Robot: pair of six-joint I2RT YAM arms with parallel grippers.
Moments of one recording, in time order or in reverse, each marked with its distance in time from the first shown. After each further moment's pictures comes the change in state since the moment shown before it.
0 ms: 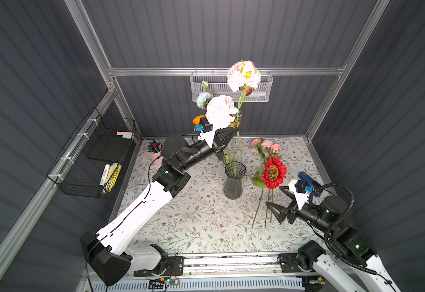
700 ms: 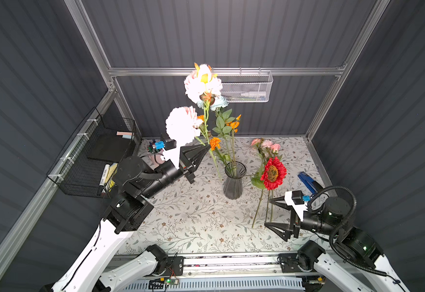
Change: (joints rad) left arm 0.000 -0.365 -0.084 -0.478 -0.092 -0.058; right arm 0.111 0.005 0.056 -0.064 -0.293 -0.028
